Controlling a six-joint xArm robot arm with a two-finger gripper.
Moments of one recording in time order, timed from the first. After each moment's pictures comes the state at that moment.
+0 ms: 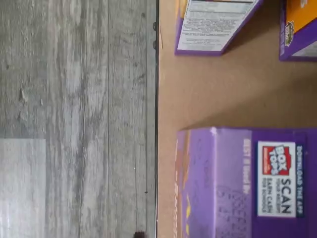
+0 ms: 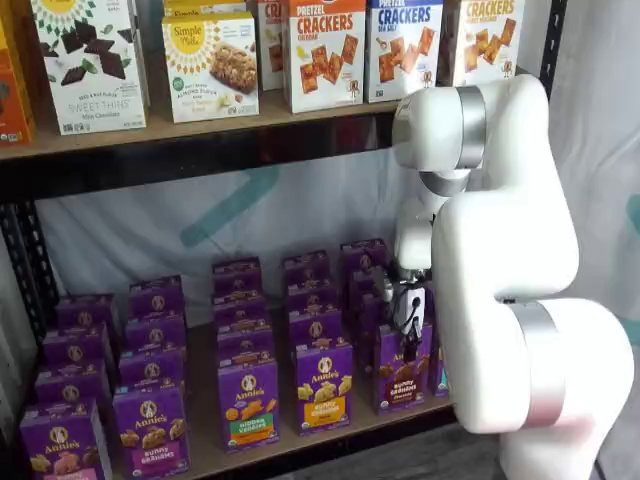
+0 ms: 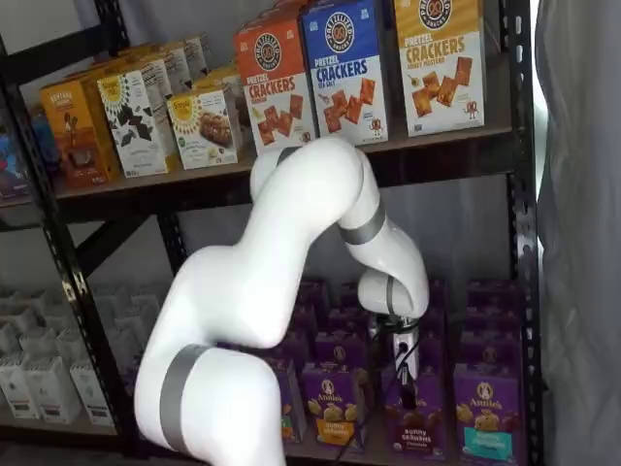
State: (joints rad) arm -0.19 1.03 -1.49 0.04 0.46 -1.80
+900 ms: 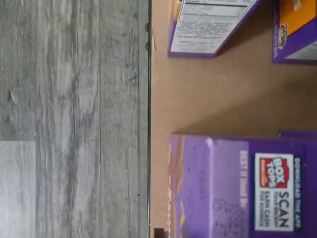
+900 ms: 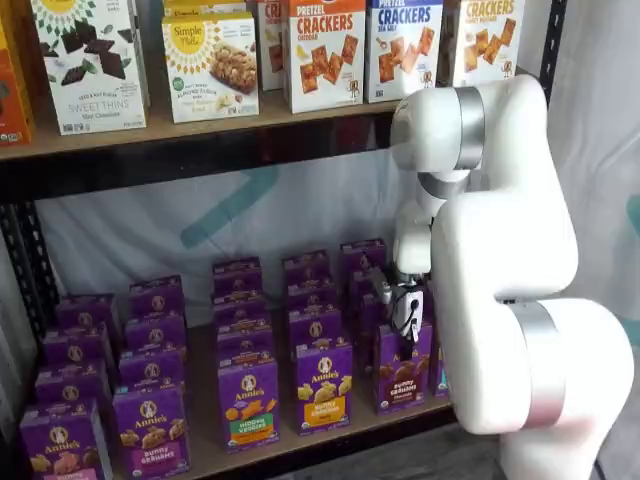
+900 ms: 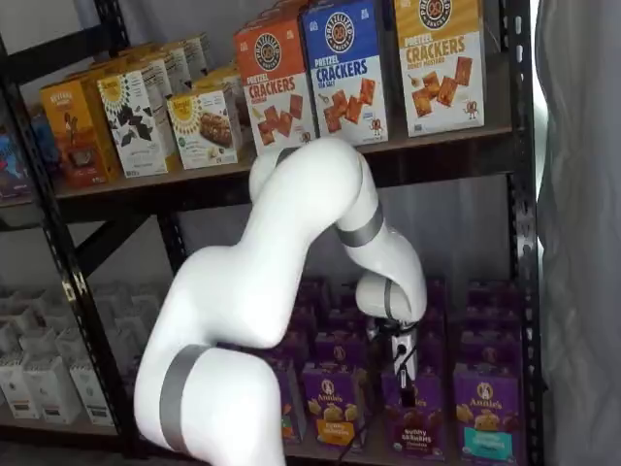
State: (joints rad) arm -0.19 1.03 -1.48 0.04 0.41 -1.79
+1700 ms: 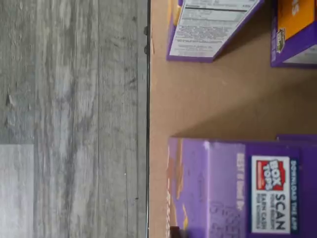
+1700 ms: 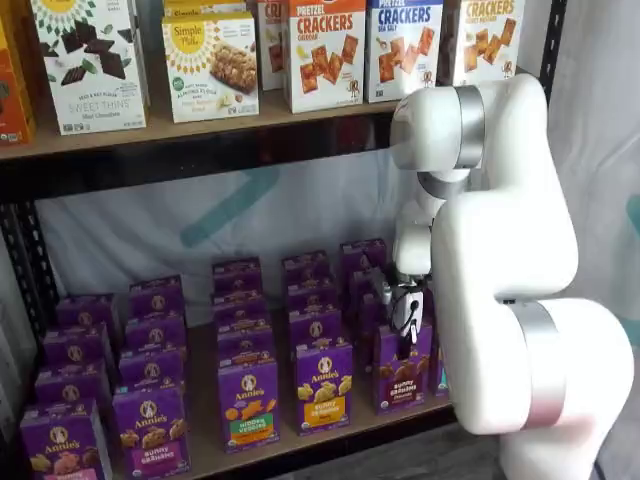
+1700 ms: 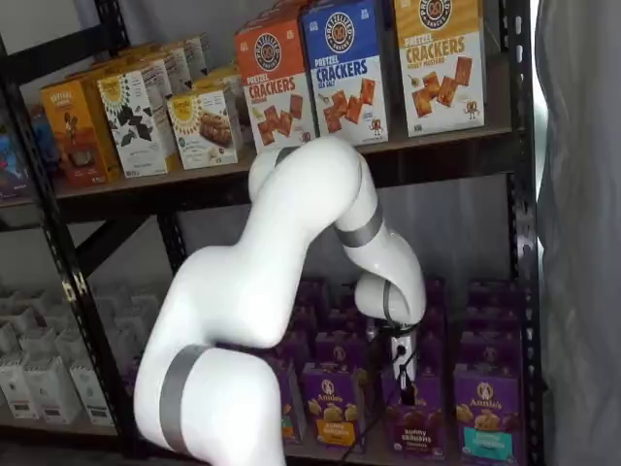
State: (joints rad) arm -0.18 1.03 -1.46 0.08 0.39 -1.82
